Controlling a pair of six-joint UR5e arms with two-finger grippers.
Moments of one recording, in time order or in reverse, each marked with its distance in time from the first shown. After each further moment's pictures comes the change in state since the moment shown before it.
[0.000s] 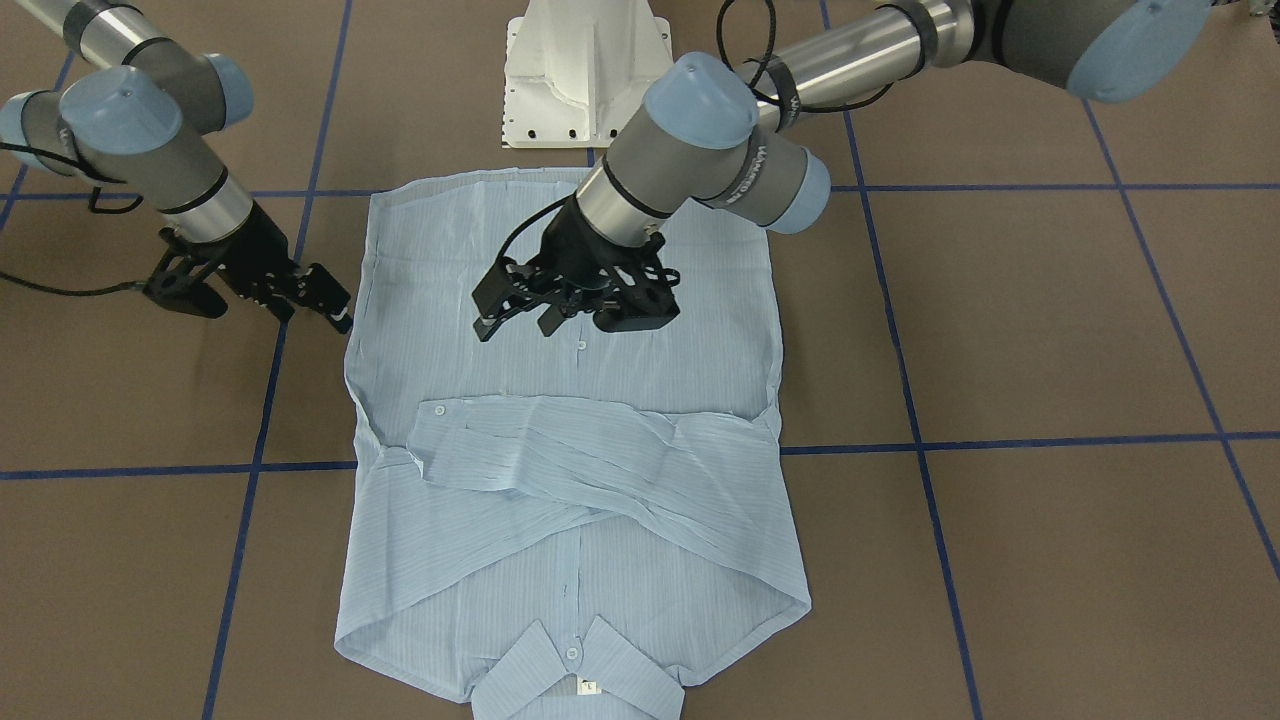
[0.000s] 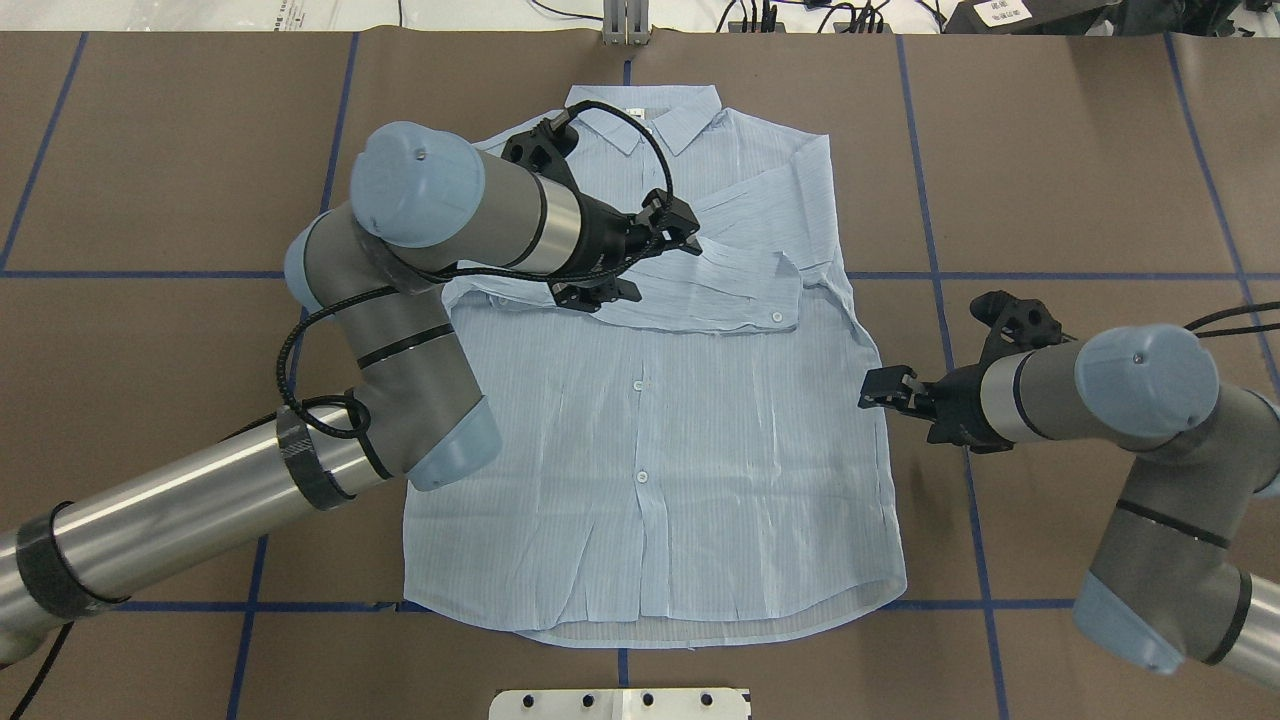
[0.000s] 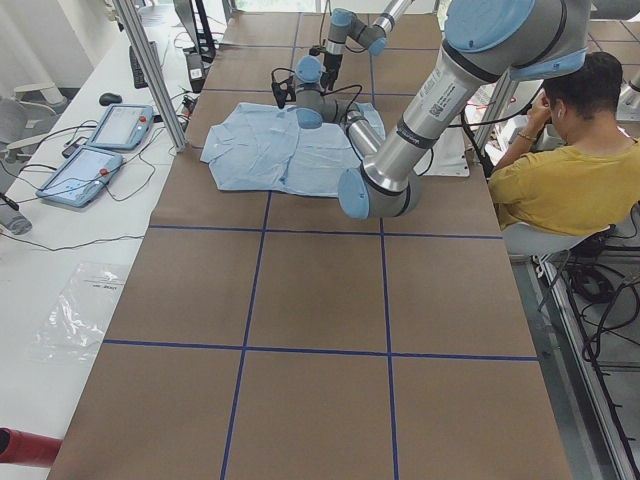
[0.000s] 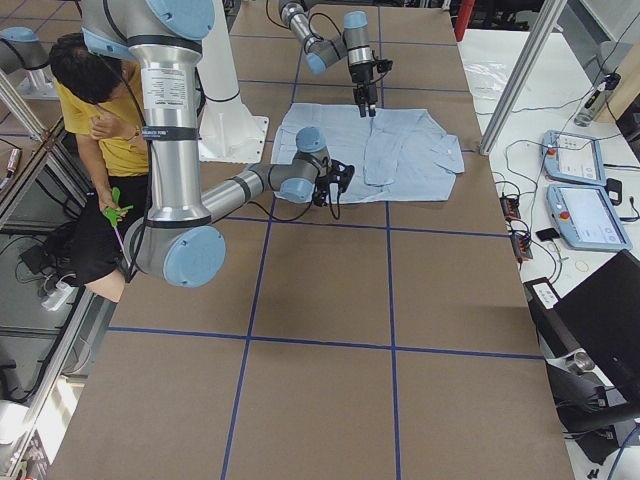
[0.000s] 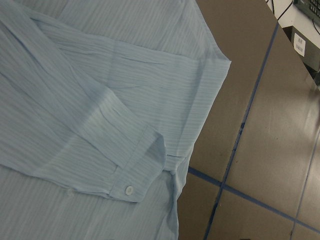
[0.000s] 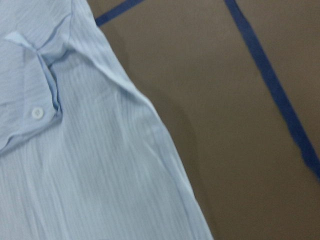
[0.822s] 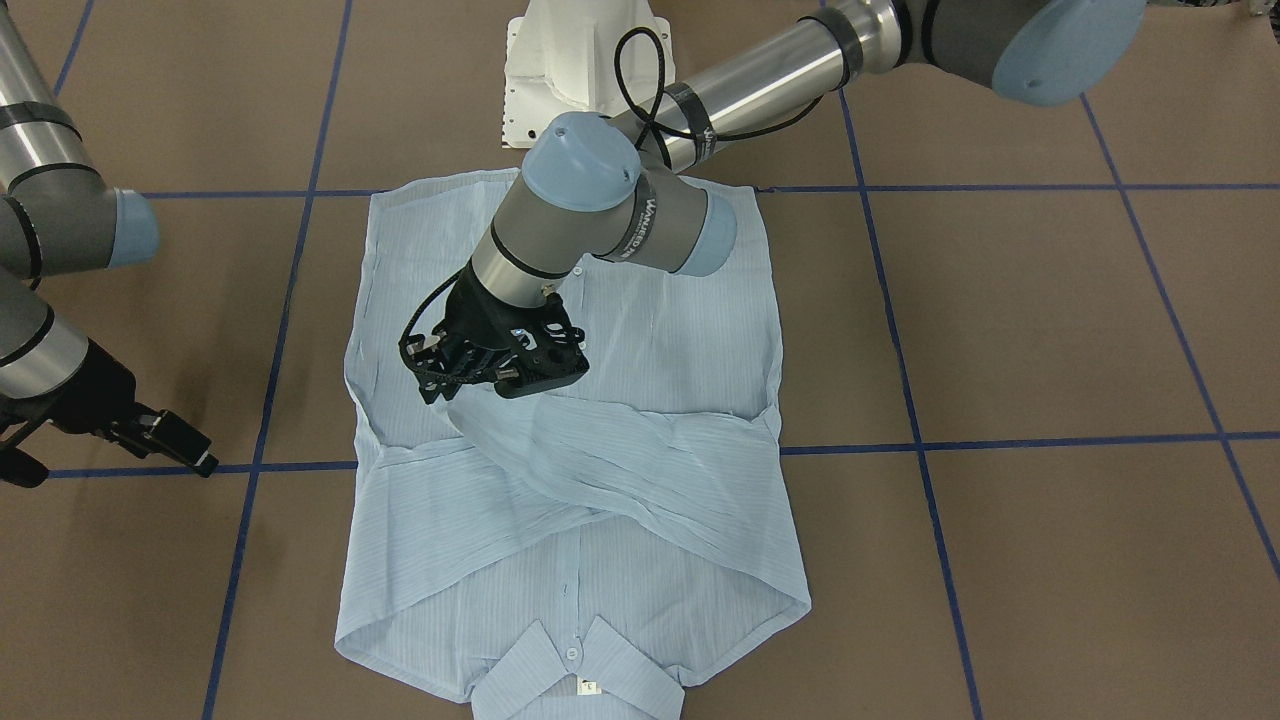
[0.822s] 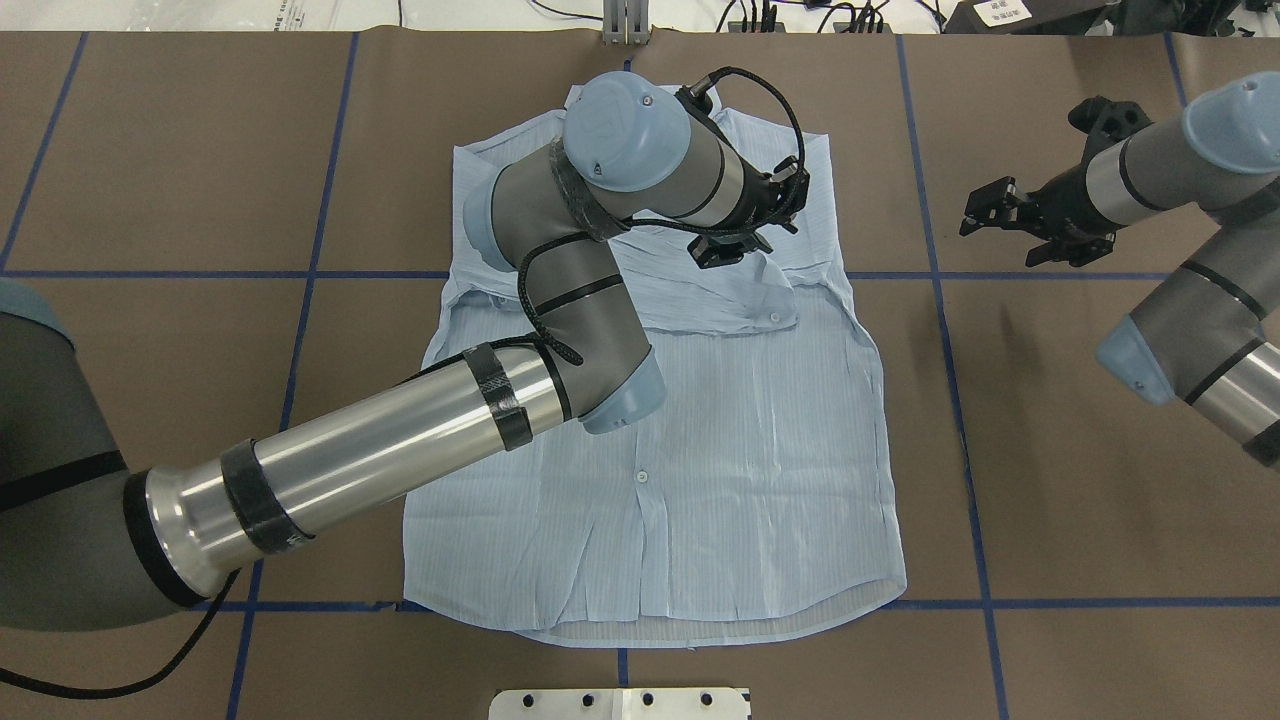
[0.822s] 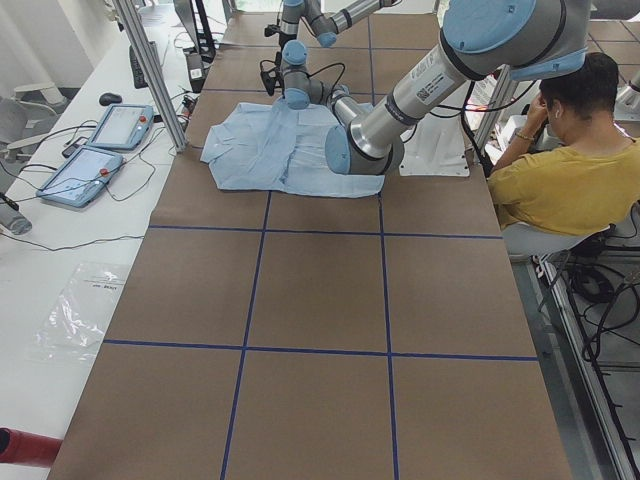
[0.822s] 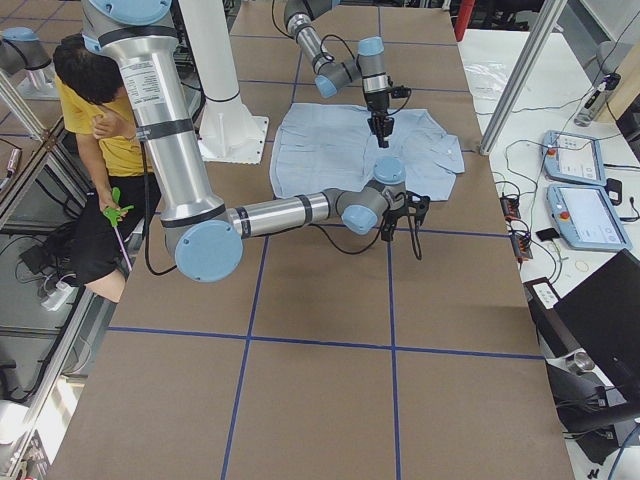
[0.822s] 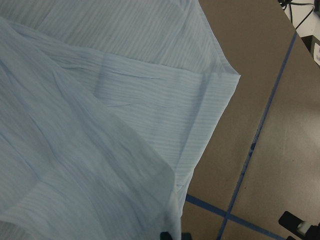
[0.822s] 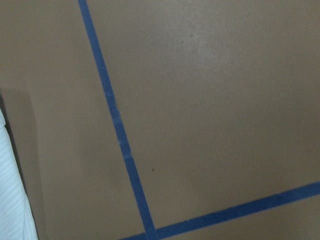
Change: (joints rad) left arm 0.036 -0.370 0.441 -0.022 0.047 -0.087; right arm 0.450 0.207 -0.417 0.034 0.316 -0.385
